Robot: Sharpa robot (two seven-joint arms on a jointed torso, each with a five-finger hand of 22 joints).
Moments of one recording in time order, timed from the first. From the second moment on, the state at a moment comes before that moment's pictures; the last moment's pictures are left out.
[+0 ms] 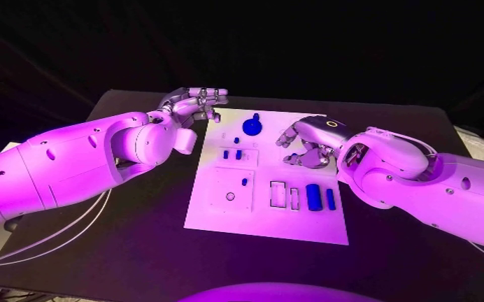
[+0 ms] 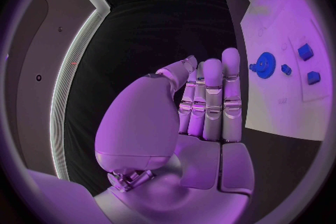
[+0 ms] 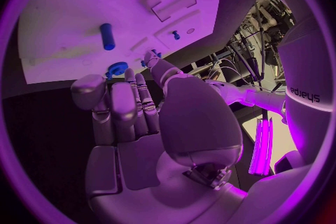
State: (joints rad) left arm 1.22 -0.83 -0.02 1.49 0.06 -0.29 0.24; left_hand 1.39 -0.14 0.46 -0.04 0.08 1.07 0.16 0.10 0.07 1.18 0.09 0.20 0.11 1.22 0.00 0.98 0.56 0.16 1.22 0.10 0.54 0.99; right arm 1.16 -0.90 -0.01 1.77 -1.65 -0.26 -0.23; right_hand 1.32 -0.12 0.33 -0.06 0.09 1.01 0.15 0.07 0.07 1.01 0.10 0.15 0.06 1.47 0.02 1.16 1.03 0.12 1.29 0.11 1.18 0.87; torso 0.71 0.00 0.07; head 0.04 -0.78
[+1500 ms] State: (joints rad) left arm 1.22 -0.83 -0.02 1.49 0.06 -0.26 0.24; left_hand 1.39 -0.14 0.46 -0.04 0.08 1.07 0.16 0.10 0.07 1.16 0.09 0.21 0.11 1.21 0.01 0.98 0.55 0.16 1.22 0.10 0.53 0.99; right arm 1.16 -0.85 -0.02 1.65 -1.67 -0.12 -0.29; right_hand 1.38 -0.03 0.37 -0.06 0.05 1.14 0.13 0.10 0.08 1.17 0.07 0.19 0.07 1.47 -0.02 1.18 1.05 0.12 1.33 0.08 1.22 0.94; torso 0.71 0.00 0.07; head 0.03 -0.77
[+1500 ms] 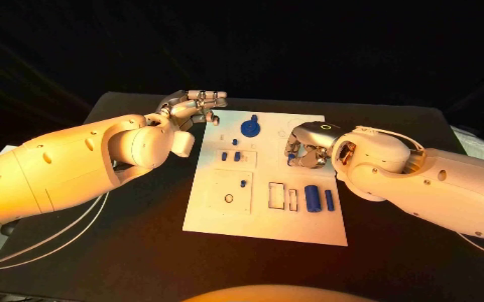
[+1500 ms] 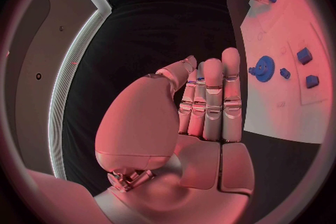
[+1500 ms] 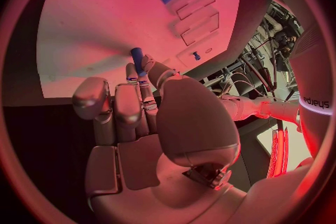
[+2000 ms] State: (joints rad) left arm 1.22 -0.83 -0.02 1.48 0.06 -0.26 0.23; left_hand 1.39 -0.14 0.46 -0.04 0.08 1.07 0.16 0.10 0.07 1.16 0.09 0.21 0.11 1.21 0.01 0.98 0.55 0.16 1.22 0.10 0.53 0.99; right arm 1.15 -0.90 -0.01 1.73 -1.69 -0.28 -0.29; right_hand 1.39 -0.03 0.40 -0.08 0.04 1.16 0.12 0.11 0.09 1.18 0.08 0.18 0.07 1.47 -0.03 1.19 1.07 0.12 1.34 0.07 1.24 0.99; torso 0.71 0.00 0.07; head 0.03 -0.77
